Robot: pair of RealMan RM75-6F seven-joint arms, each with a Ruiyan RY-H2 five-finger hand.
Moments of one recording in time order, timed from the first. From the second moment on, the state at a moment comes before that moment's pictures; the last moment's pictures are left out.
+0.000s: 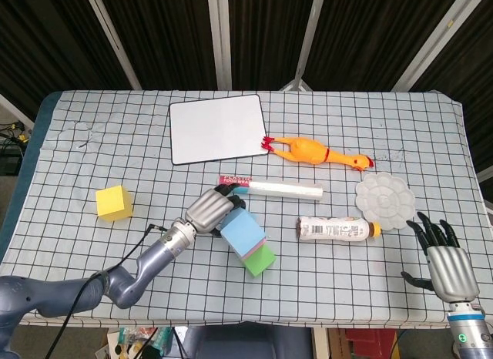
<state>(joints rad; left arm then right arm) -0.94 -1.69 -0.12 -1.32 1.31 0.90 0.21 0.10 -1.09 0.04 -1.69 -1.47 1.40 -0.08</state>
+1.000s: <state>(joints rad) -0.80 -1.57 -0.12 -1.04 1.44 1.25 0.63 0.11 -1.11 0.03 -1.70 -1.46 1.36 -0.12</state>
